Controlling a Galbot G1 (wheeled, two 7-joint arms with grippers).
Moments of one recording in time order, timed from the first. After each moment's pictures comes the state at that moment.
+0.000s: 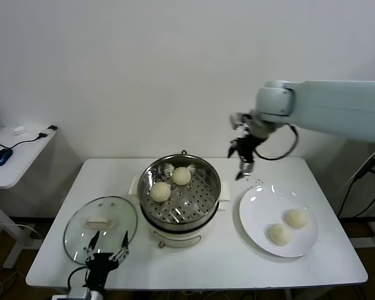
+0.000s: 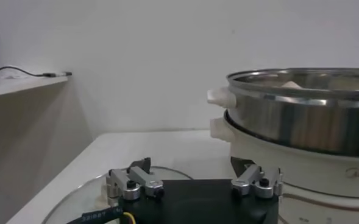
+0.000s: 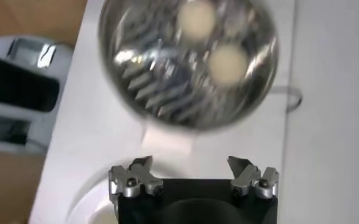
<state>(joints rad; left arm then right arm) 1.73 -1.44 -0.58 -2.02 -0.11 0.00 -0.04 1.00 0.80 -1.88 1.50 0.72 -0.29 -0.96</state>
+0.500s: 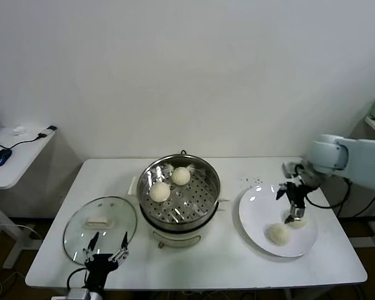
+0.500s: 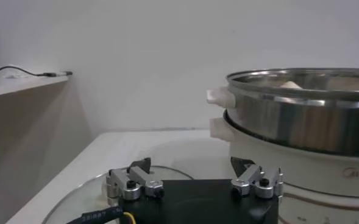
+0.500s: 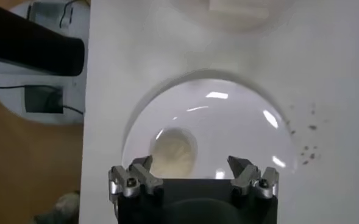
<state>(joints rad) 1.74 -1.45 -0.58 -2.01 -0.11 0.00 -0.04 0.68 0.60 -1.77 1.50 0.50 -0.33 -0.90</state>
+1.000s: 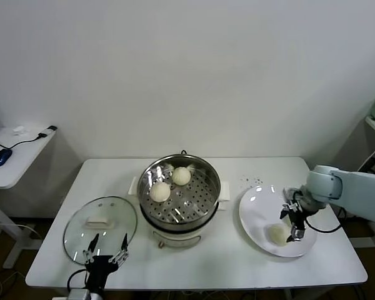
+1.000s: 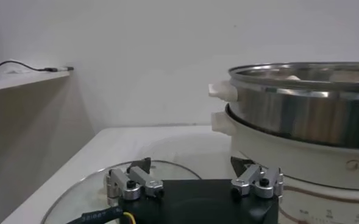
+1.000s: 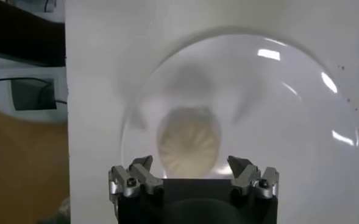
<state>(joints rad) 1.74 -1.45 -0.58 -2.00 -0.11 0.00 -0.04 0.42 0.58 -1.58 1.42 0.41 -0.36 -0.84</state>
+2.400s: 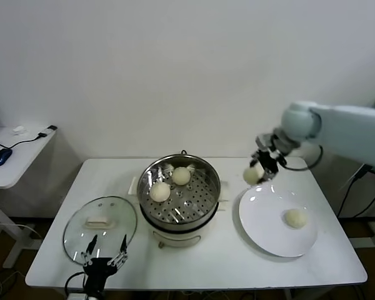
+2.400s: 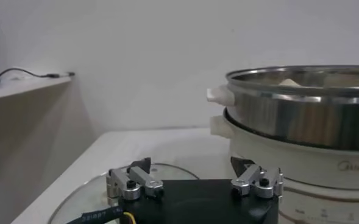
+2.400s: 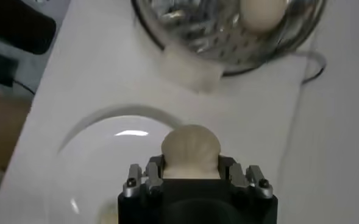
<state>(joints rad) 1.77 -1.44 -0.58 -2.04 -0.09 -0.01 -0.06 0.98 0.96 -1.64 1.47 0.45 -0.04 -1.02</state>
